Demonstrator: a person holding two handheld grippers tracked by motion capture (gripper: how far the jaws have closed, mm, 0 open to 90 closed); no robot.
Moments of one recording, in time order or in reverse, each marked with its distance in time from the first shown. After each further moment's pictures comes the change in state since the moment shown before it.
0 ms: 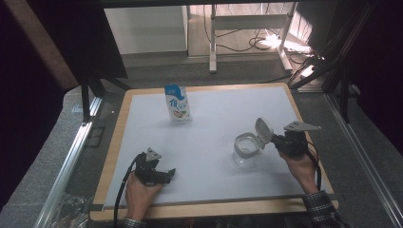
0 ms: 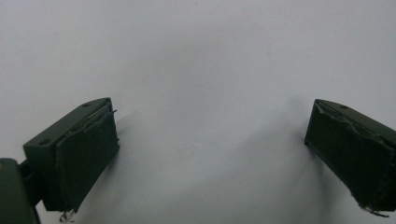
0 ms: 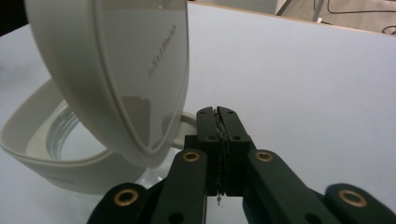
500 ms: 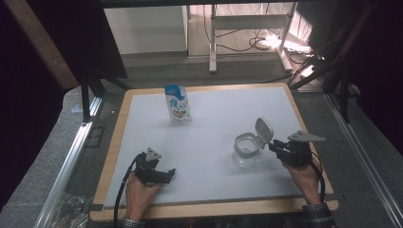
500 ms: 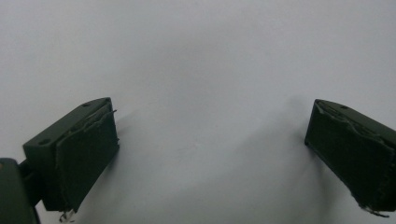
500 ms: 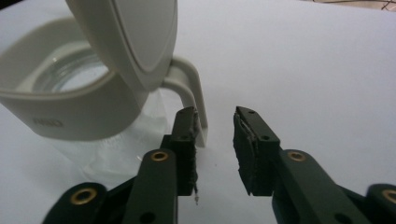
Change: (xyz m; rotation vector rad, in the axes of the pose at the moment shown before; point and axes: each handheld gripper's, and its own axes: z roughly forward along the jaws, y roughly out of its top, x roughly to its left) left arm 0.000 0.000 0.000 -0.004 -0.001 -0.007; right arm 0.003 -0.029 -0.011 0.019 -0.055 0.019
